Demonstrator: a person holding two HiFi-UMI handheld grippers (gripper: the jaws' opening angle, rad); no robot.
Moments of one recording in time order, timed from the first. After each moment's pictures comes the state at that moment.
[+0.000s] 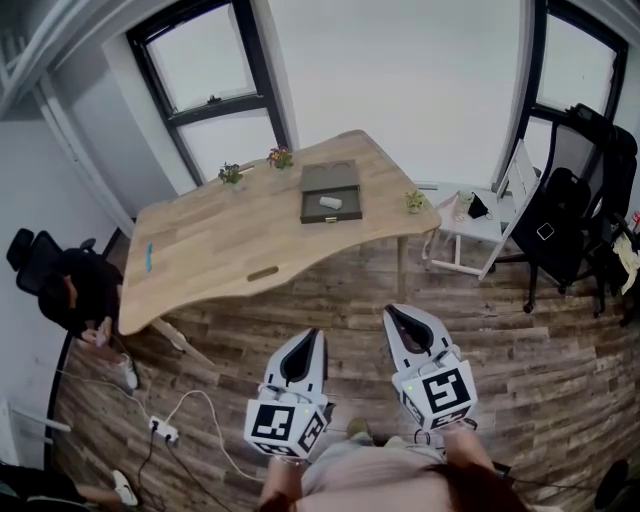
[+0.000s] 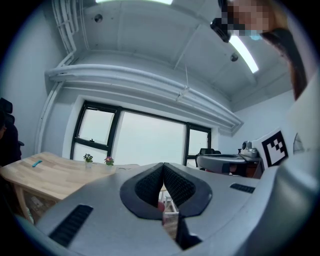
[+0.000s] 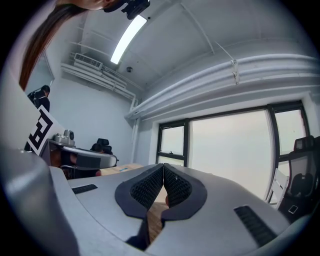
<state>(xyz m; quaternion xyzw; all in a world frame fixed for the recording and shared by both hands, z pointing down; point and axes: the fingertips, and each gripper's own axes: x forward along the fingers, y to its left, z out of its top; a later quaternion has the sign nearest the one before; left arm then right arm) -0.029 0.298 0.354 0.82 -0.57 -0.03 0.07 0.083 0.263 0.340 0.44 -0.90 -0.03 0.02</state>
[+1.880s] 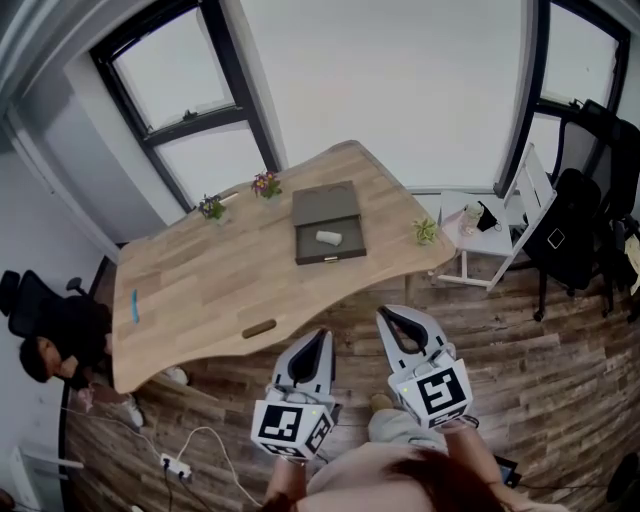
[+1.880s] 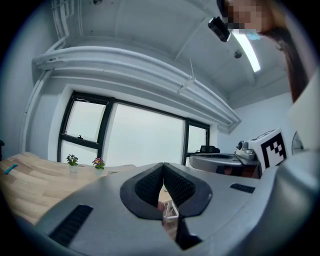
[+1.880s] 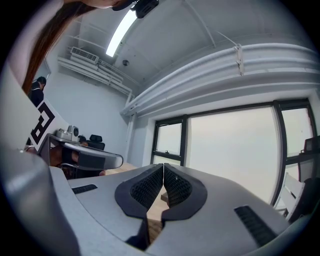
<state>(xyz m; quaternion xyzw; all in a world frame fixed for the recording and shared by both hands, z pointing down) -0.045 0.106 0.364 0.85 -0.53 -0.01 0.08 0.043 0.079 0.353 0.45 -0.89 -0.03 0.02</state>
